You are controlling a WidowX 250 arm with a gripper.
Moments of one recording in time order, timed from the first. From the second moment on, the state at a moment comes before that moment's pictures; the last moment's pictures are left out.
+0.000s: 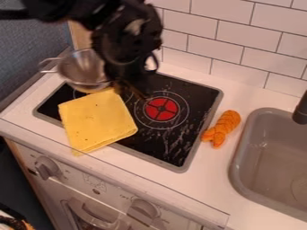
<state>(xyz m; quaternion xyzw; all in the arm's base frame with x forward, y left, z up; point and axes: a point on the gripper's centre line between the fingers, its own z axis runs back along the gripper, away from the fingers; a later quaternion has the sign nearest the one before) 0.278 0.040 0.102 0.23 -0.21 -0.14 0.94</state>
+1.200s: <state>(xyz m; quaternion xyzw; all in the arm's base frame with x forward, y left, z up) 0.285 0.061 0.034 0.25 -0.19 -0.09 0.94</state>
